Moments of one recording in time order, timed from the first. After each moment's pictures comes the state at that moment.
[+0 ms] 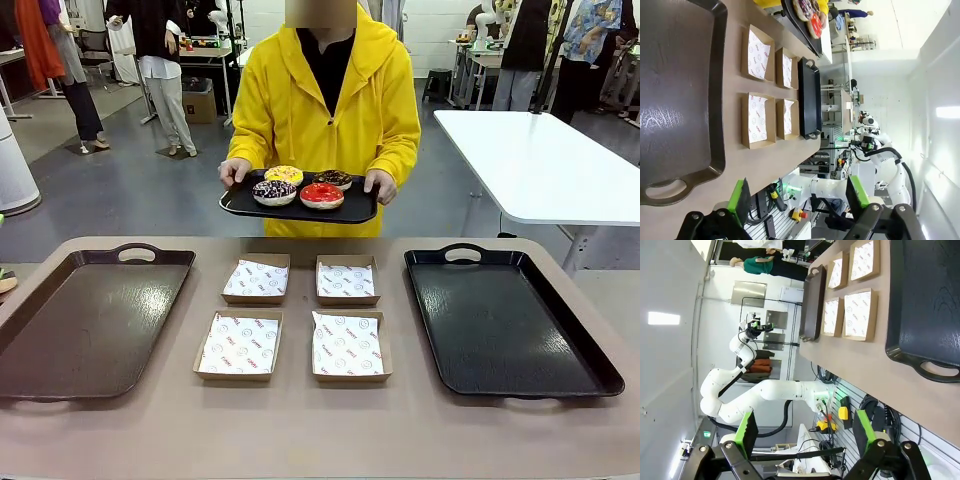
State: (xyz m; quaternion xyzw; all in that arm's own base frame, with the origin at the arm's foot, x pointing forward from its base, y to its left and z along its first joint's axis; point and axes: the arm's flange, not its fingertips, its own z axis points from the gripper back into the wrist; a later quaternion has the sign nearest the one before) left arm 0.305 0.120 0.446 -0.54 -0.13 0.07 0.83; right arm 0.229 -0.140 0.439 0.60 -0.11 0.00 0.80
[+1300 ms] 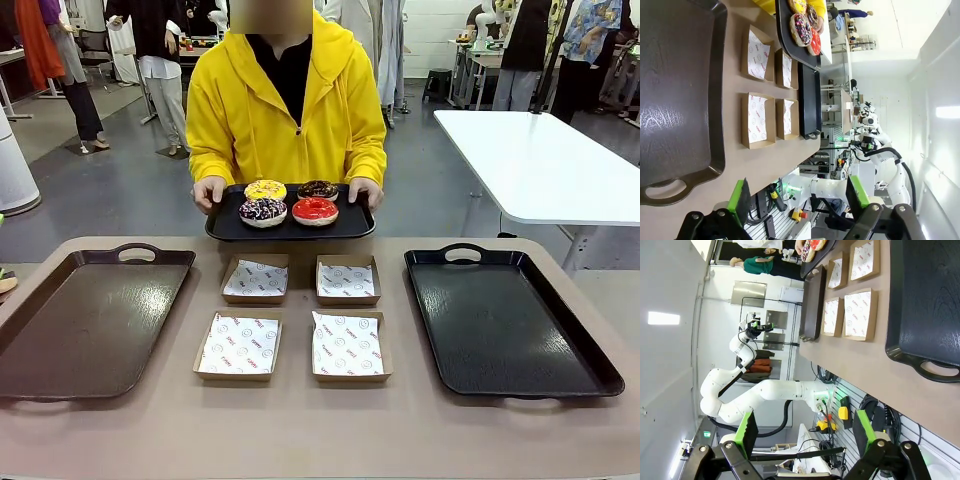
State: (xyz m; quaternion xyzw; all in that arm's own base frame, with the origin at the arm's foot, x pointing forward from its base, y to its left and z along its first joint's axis) left arm 0.305 0.120 0.446 -0.54 -0.13 0.07 0.83; right arm 0.229 -0.140 0.439 0.60 -0.11 0.00 0.80
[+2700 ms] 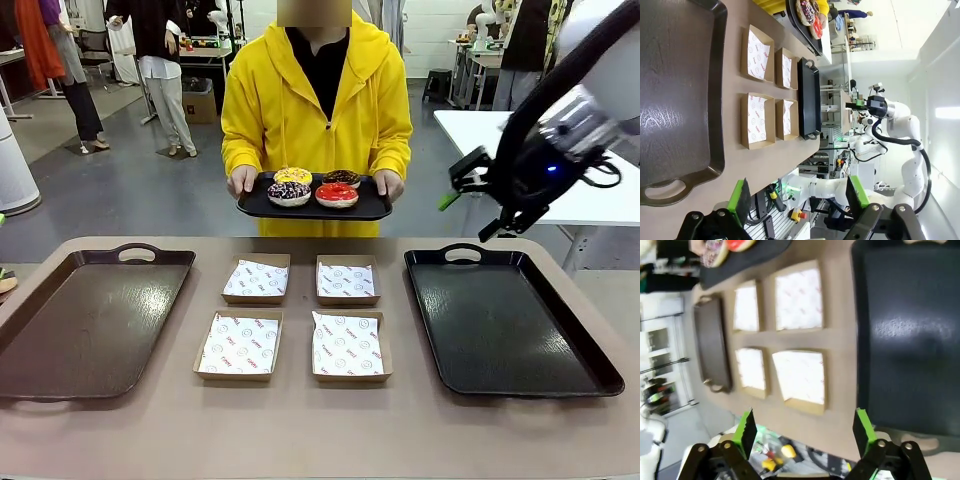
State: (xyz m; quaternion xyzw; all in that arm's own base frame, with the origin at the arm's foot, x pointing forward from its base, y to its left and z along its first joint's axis) left arm 0.306 0.120 0.445 -0.55 -0.13 0.07 0.82; right arm 0.443 0.086 0.495 0.28 -0.05 -0.05 0.96
